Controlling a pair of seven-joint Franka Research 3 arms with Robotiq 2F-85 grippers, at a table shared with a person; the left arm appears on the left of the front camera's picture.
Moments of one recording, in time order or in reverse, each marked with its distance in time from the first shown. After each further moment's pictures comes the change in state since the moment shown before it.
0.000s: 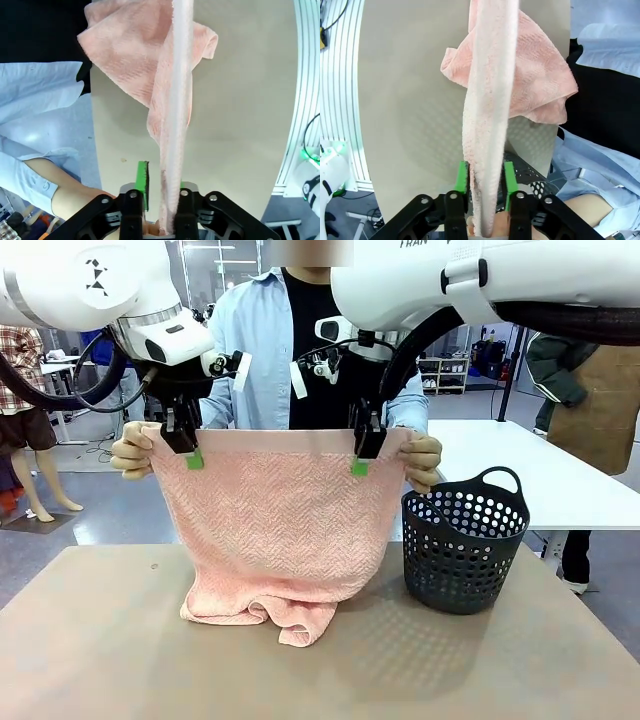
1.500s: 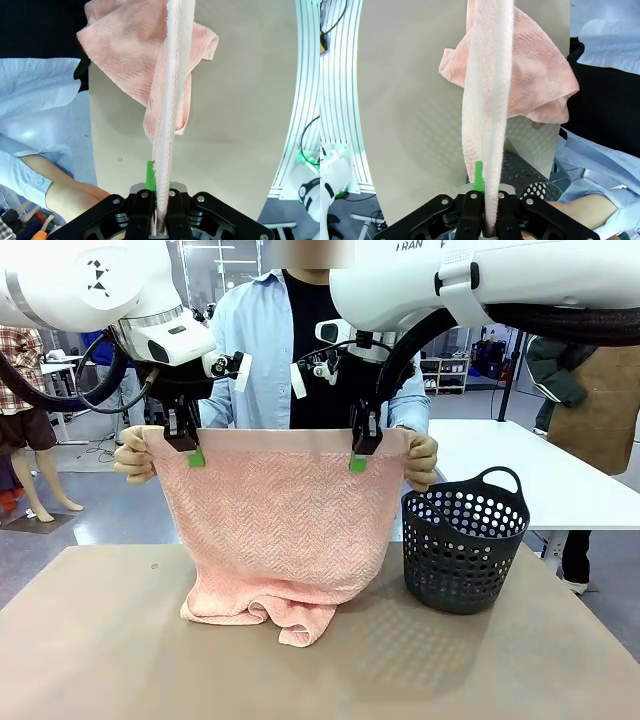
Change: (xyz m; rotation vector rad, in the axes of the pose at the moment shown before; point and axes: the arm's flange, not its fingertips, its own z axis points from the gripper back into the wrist) left arm 0.001 0.000 -0.002 -0.007 0.003 0.027; right arm -0.001 -0.009 -0.004 0.012 -0.002 -0.023
